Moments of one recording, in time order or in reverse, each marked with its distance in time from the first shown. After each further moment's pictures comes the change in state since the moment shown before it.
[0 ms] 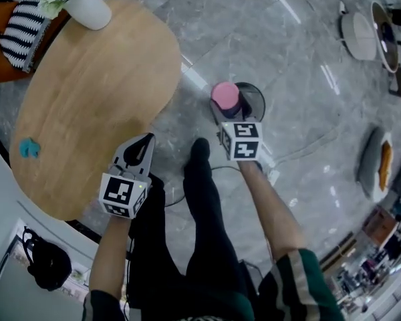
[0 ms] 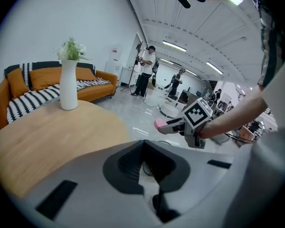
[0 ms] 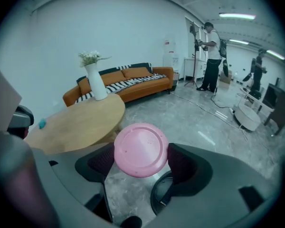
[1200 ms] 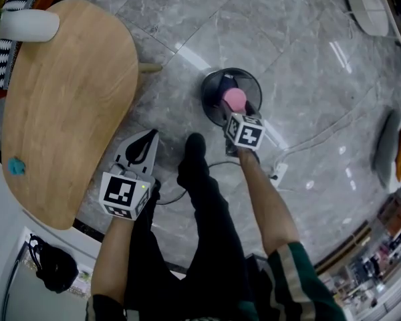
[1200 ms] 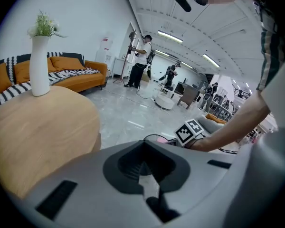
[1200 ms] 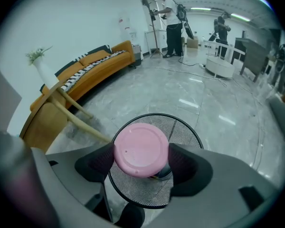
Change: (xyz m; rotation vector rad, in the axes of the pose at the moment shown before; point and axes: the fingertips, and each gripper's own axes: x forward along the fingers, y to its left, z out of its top) left arm 0.119 -0.056 -0.029 0.042 0.095 -0.056; right arm 0.075 -0.136 -0.197 0.395 0.213 -0.135
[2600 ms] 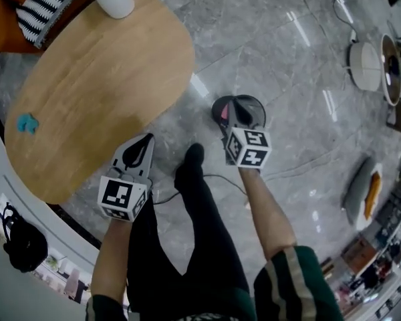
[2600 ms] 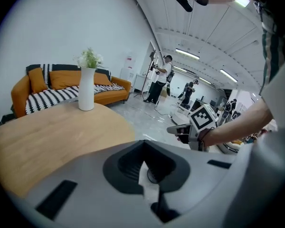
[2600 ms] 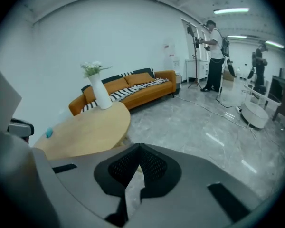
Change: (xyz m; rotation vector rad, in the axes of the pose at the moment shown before) left arm -0.146 0.046 0.023 -0.158 -0.179 0.195; right arm -0.139 0.191 0.130 -0.336 -0.258 0.247
